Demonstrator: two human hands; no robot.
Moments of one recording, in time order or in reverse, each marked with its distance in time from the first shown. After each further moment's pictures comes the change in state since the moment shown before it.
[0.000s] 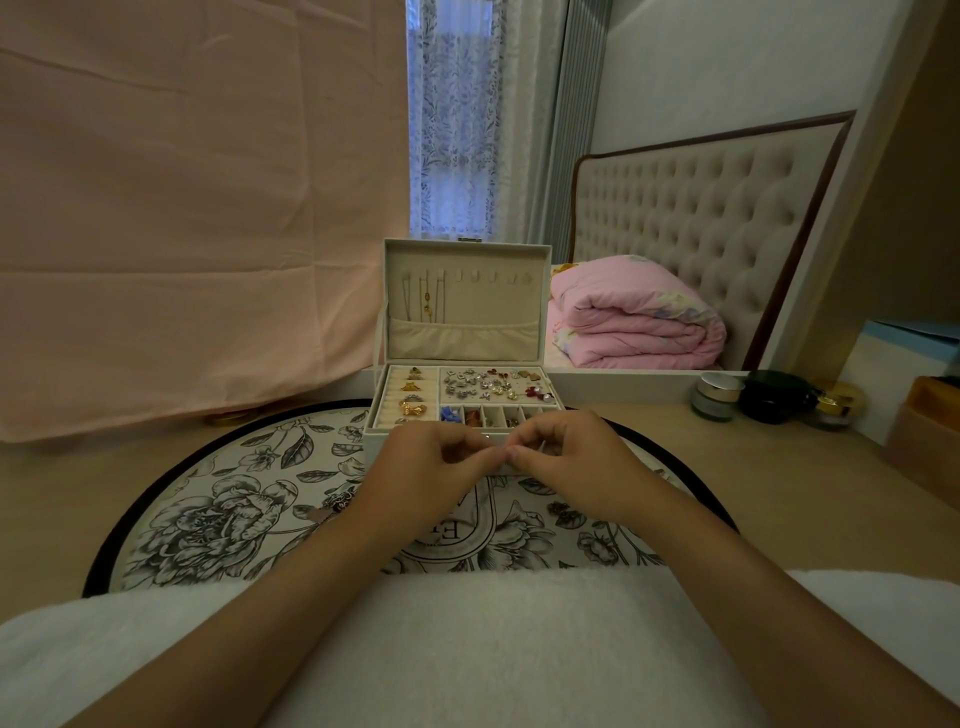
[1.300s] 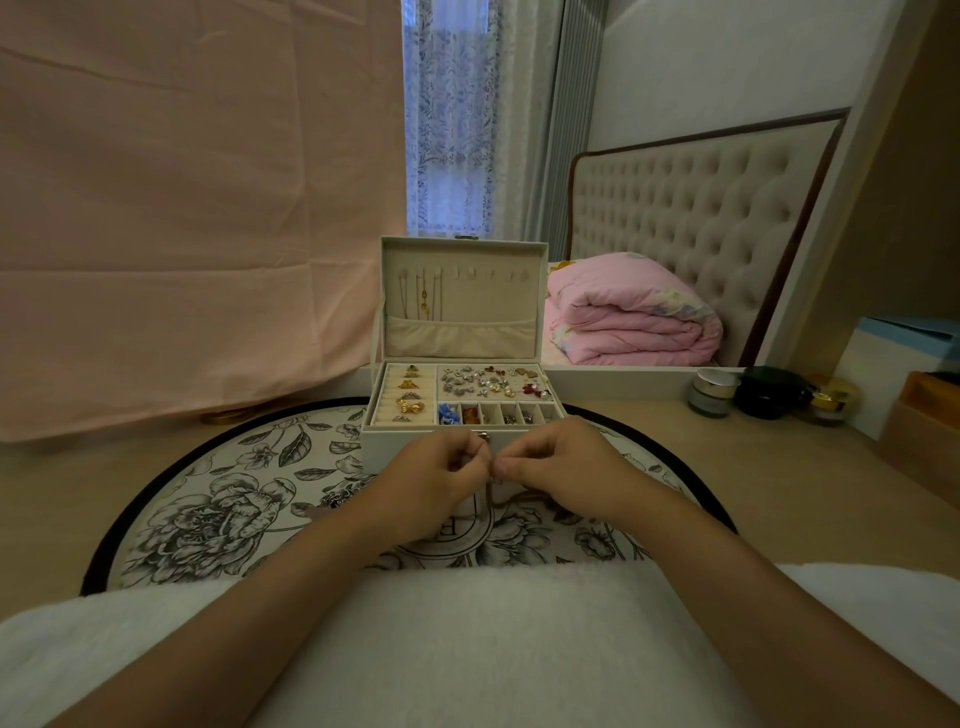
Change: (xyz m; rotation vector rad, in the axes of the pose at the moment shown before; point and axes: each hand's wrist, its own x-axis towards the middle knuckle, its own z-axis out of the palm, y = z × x) left_hand 0.002 -0.006 0.003 -0.082 -0.241 -0.075; right_hand -0.003 -0.006 0.004 0.114 -0.097 0.141
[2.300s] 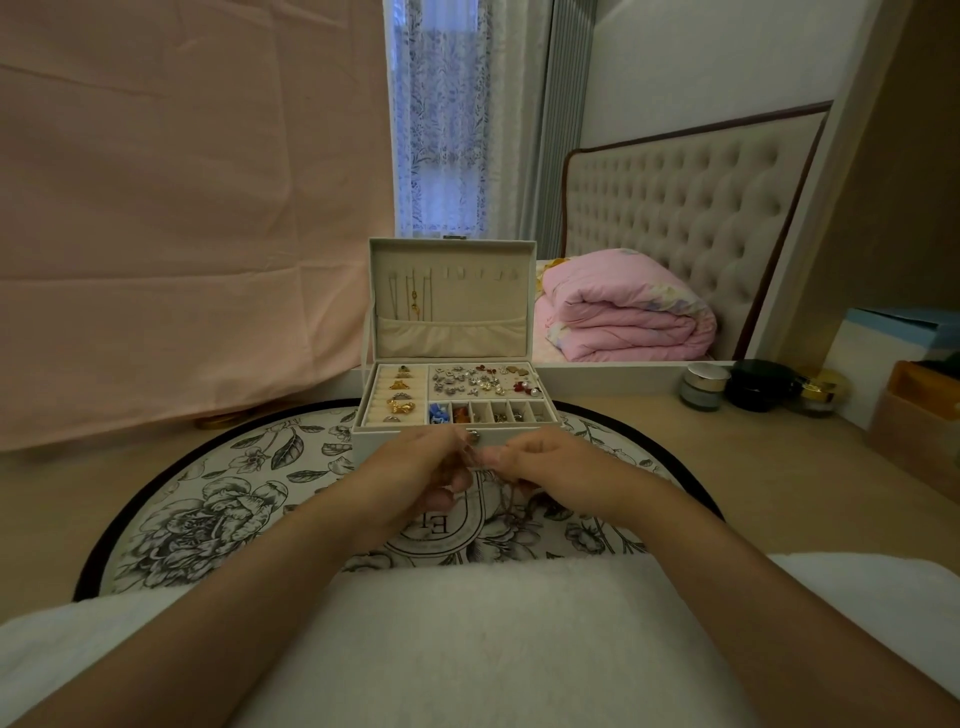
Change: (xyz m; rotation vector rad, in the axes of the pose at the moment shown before) left_hand -0.002 0.013 -0.006 -0.512 -0.098 -0.298; right_hand -0.007 -0.004 -0.006 0.020 -0.192 0.068
